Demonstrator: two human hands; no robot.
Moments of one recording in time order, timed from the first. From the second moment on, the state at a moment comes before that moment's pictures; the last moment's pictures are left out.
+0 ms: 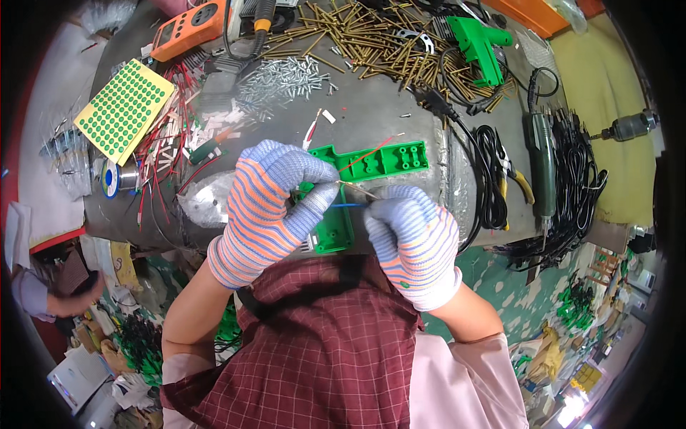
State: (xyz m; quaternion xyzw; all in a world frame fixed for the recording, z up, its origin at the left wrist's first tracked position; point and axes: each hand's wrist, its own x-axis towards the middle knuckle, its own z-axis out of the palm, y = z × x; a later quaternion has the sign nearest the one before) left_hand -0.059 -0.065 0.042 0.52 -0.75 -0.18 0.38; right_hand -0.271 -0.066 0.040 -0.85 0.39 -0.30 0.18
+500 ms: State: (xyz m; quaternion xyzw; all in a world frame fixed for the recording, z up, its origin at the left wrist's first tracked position) left_hand -0.065 -0.051 0.029 0.49 -0.77 -0.11 0.41; right_hand -0.274 -0.071 0.055 -0.60 0.50 -0.28 0.56
